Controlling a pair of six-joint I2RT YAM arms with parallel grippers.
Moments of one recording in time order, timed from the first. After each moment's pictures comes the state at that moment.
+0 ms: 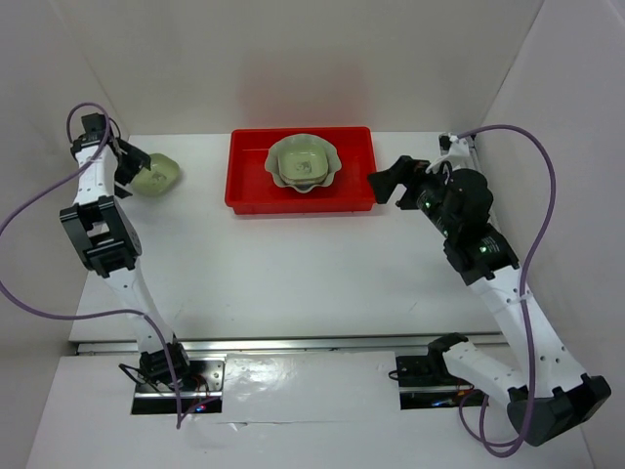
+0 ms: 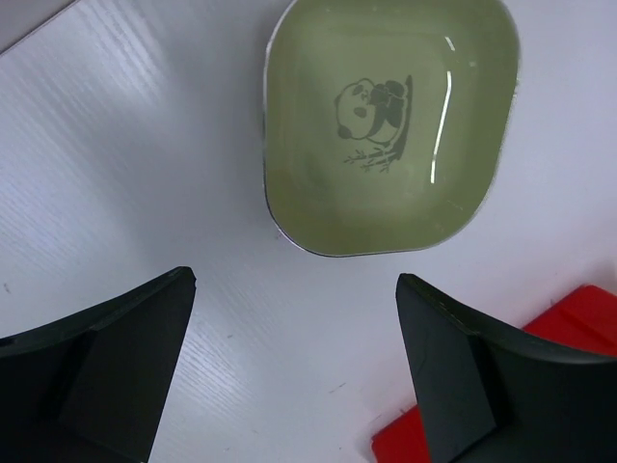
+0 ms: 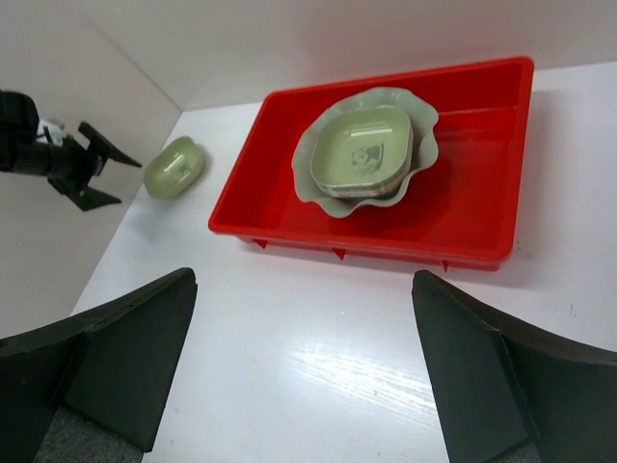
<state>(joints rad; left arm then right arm) 0.41 2.21 2.06 -0.85 -0.06 -0.71 0.35 0.94 1.10 -0.25 -0.05 0.45</state>
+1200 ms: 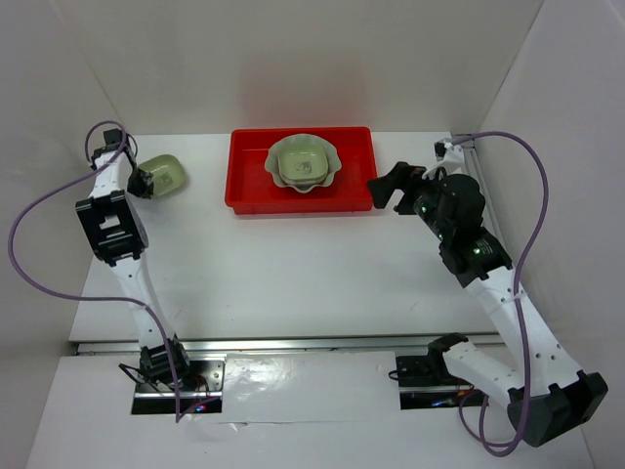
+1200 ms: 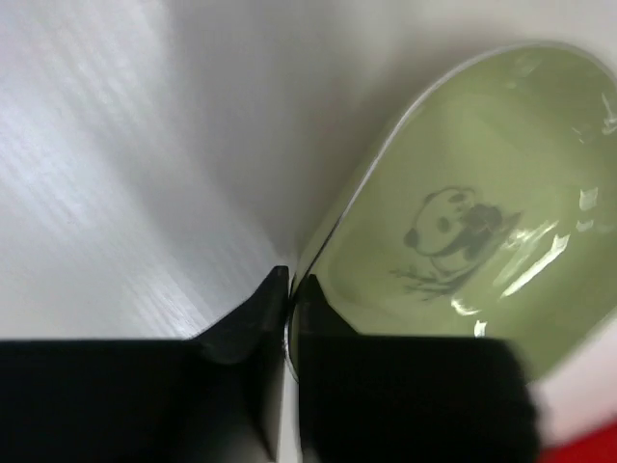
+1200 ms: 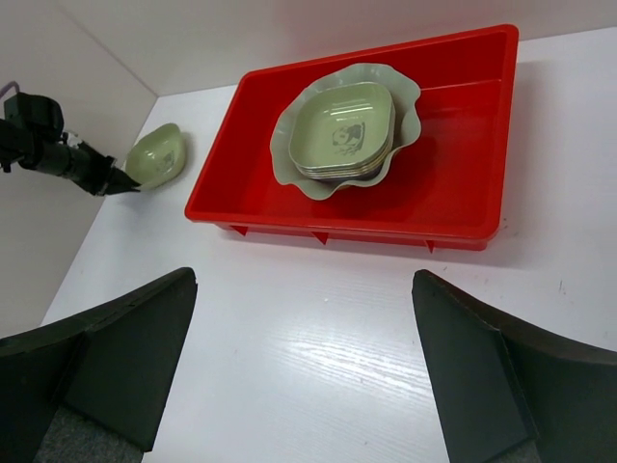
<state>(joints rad) 0.38 2.43 2.14 -0.87 -0.16 -0.81 0.35 0.94 1.01 -0.22 -0.04 0.45</state>
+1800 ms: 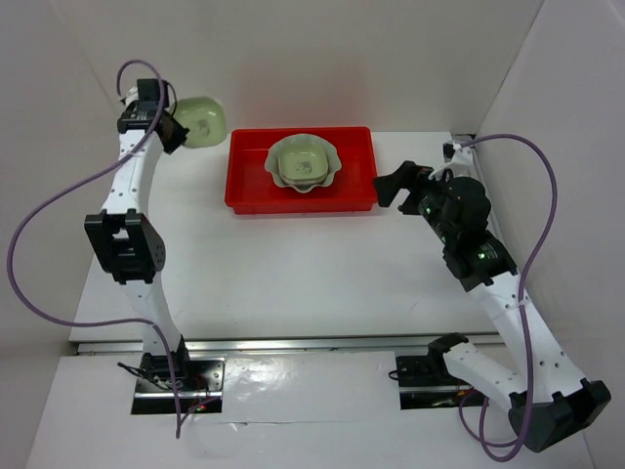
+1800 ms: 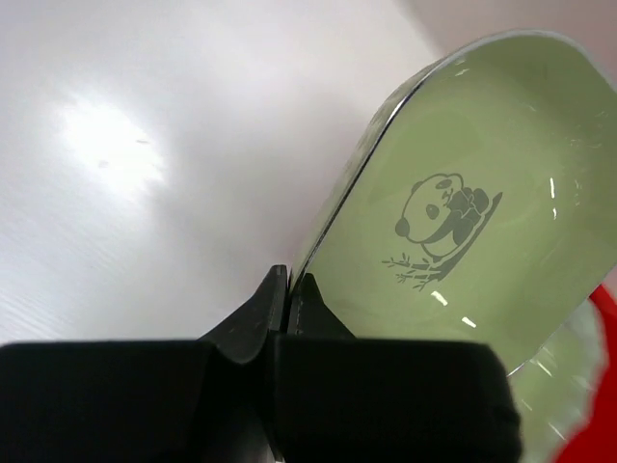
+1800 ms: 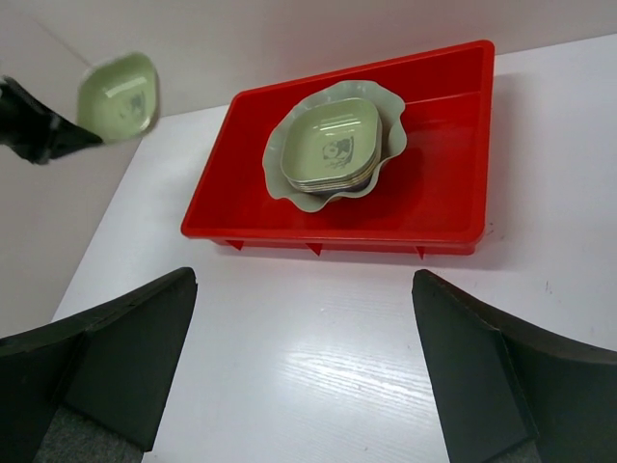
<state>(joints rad) 0.14 2.09 2.11 -0.86 -0.21 -0.73 0.35 0.91 1.01 -0.23 0.01 0.46</state>
